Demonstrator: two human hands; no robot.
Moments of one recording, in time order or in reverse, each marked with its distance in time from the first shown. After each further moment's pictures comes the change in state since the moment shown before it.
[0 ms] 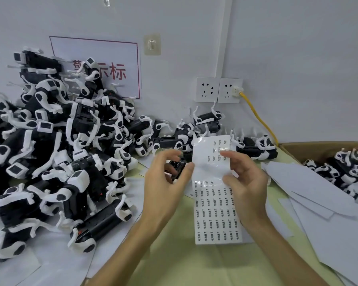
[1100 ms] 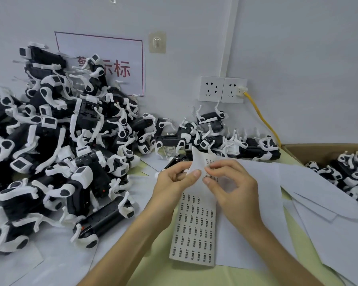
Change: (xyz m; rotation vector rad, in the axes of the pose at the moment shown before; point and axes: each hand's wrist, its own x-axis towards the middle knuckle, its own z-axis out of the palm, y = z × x) left_hand -0.003 0.005 0.000 -0.536 -0.316 -0.485; right_hand -0.008 0.004 0.009 -0.403 -0.129 -0.201
